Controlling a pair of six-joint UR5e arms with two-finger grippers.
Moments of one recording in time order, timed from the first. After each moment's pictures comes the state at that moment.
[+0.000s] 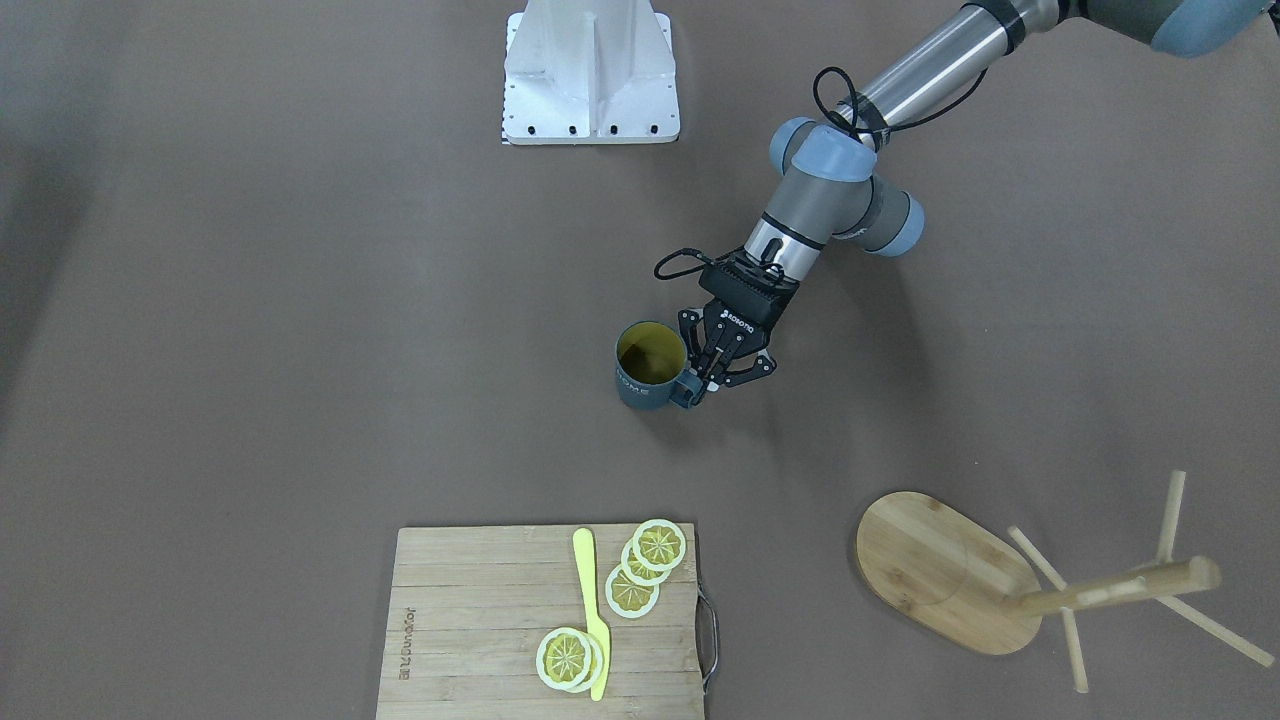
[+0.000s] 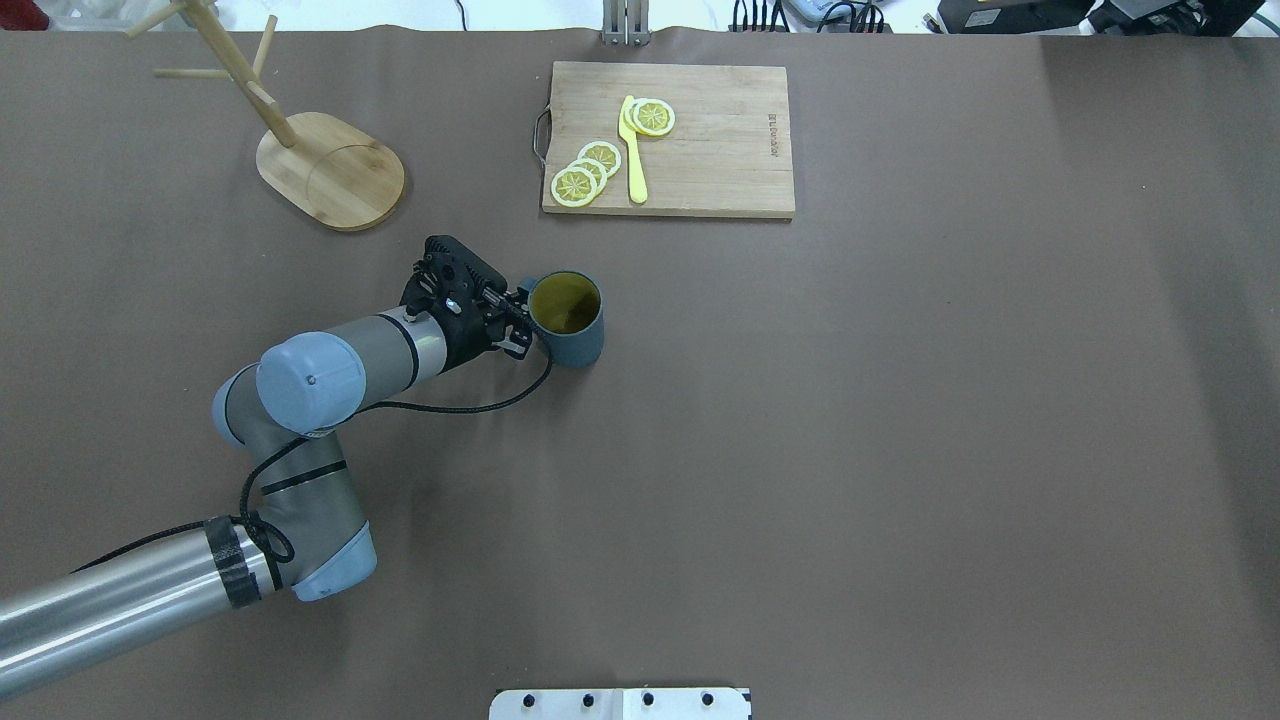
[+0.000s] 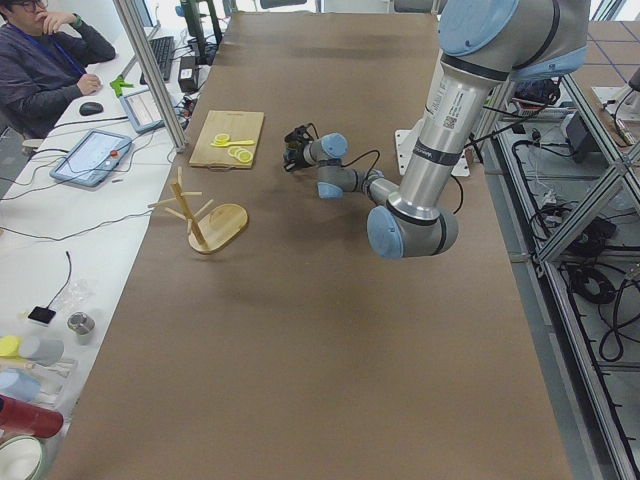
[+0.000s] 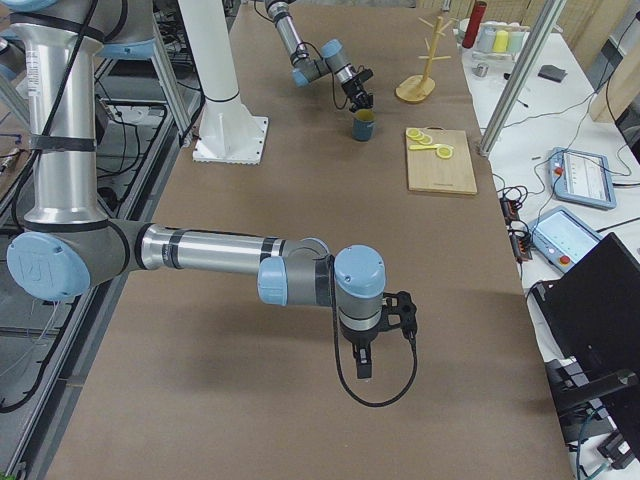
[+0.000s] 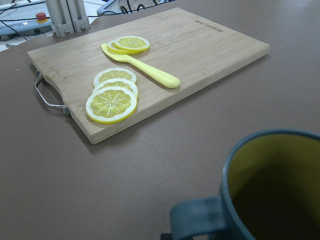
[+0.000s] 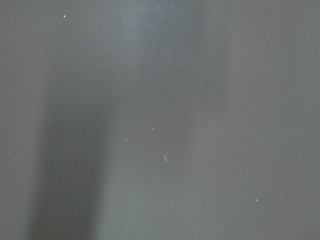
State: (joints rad) left arm -0.50 -2.08 -1.35 -2.70 -1.43 -0.59; right arm 1.66 -1.61 1.60 -1.50 2.27 -0.14
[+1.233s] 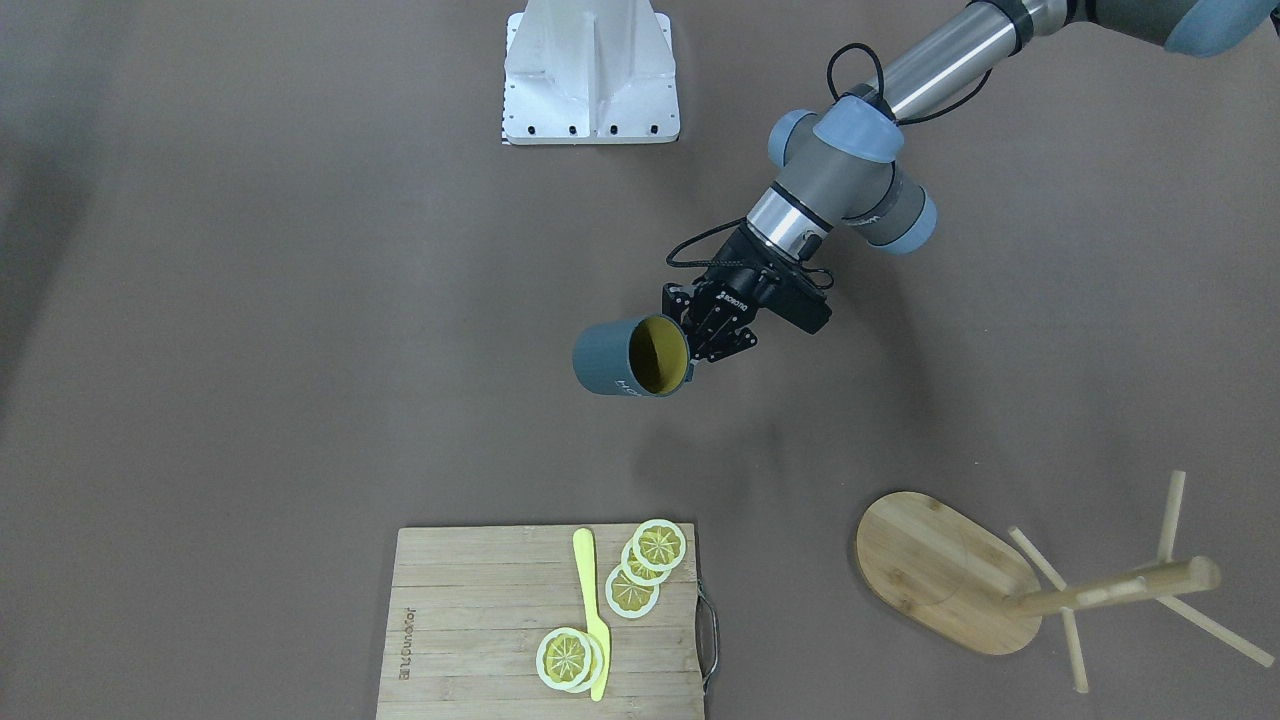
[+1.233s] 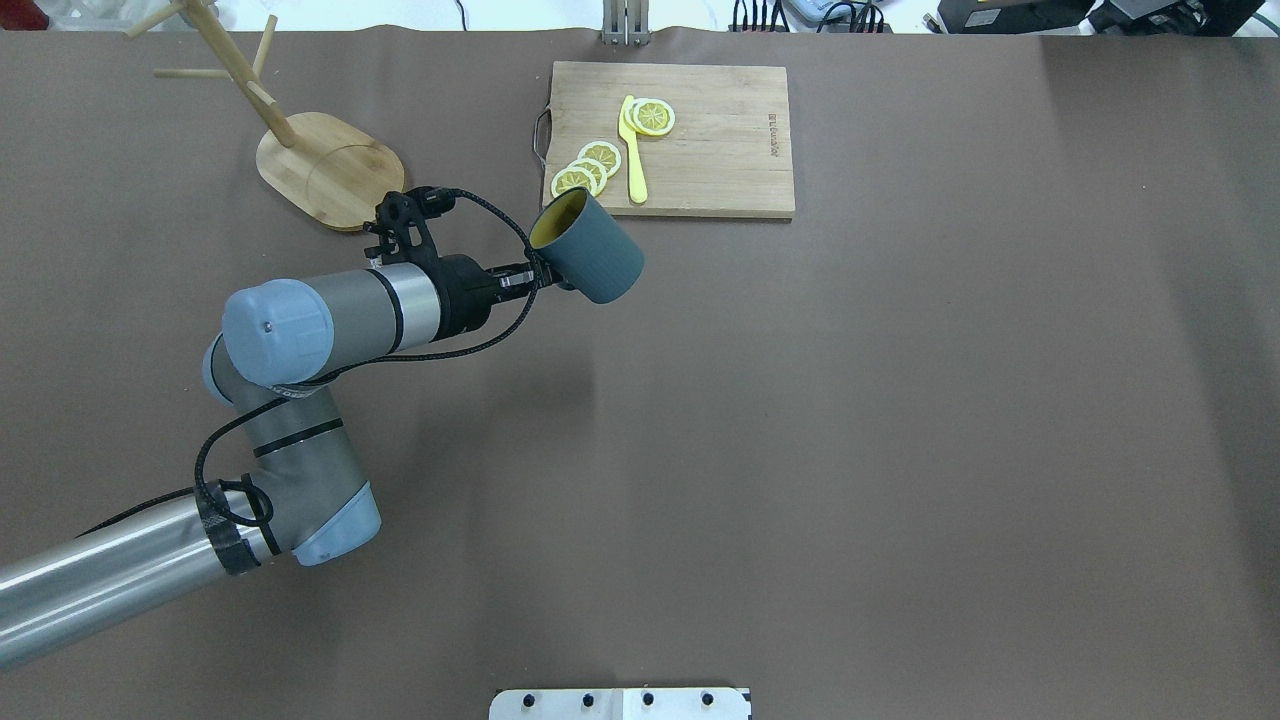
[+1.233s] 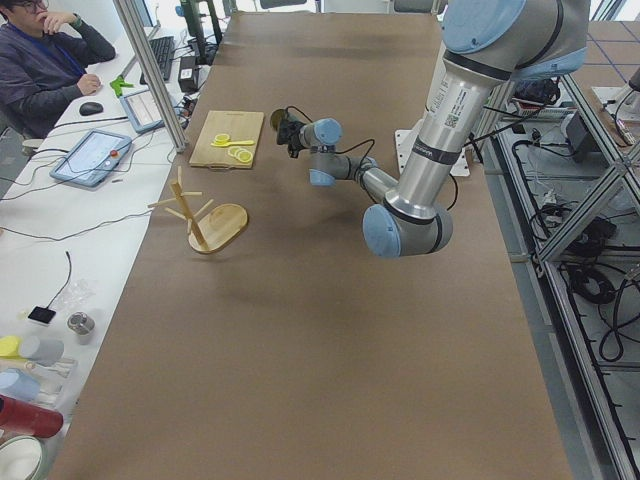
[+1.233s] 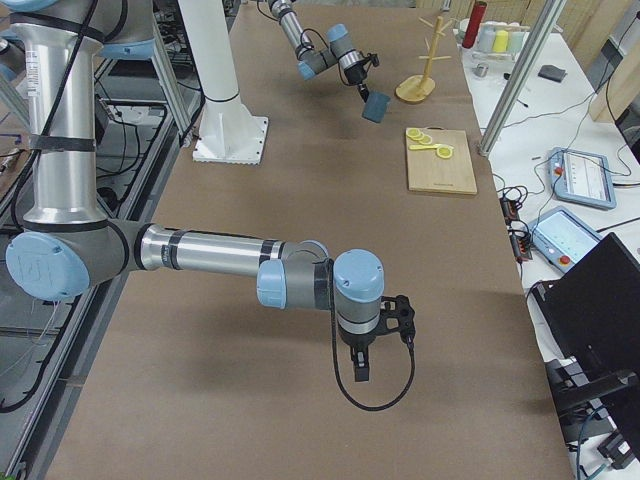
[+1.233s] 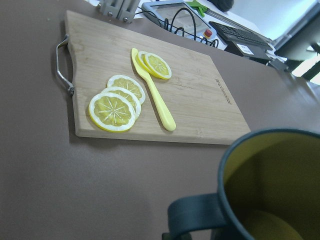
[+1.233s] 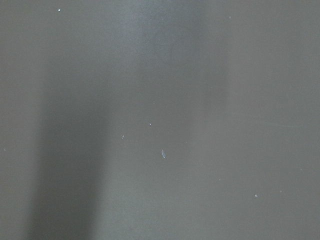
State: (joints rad) left arm -0.56 -2.10 -1.44 -2.75 -1.60 -1.53; right arm 1.66 -1.62 1.59 -1.50 2.27 -0.14
